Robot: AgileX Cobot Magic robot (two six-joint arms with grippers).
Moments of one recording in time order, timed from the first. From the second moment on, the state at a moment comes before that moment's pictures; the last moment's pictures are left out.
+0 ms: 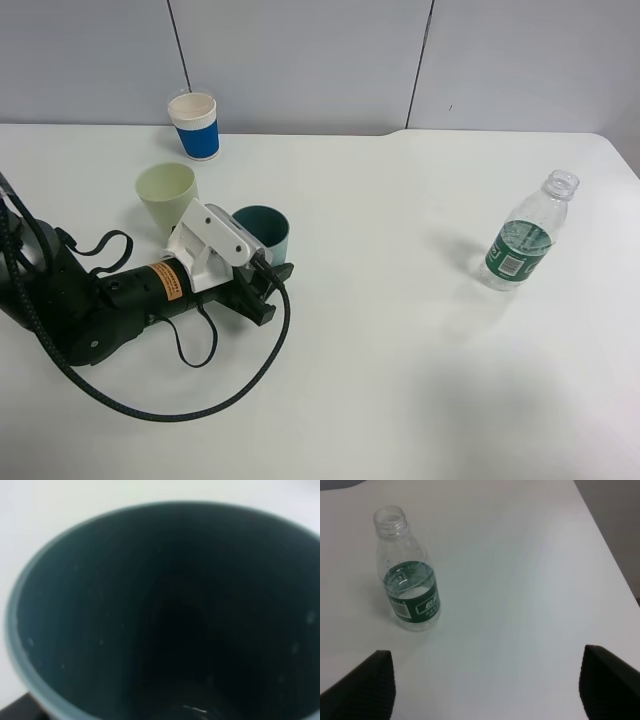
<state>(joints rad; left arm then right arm) -0.60 2.08 -0.44 0.12 -1.21 0.06 -0.03 0.00 -0.51 -0.08 1.07 0.04</state>
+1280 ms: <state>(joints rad) -0.61 1.64 -0.09 0.14 -1.21 0.07 -0.03 0.00 -0.51 -0.08 1.07 0.04</state>
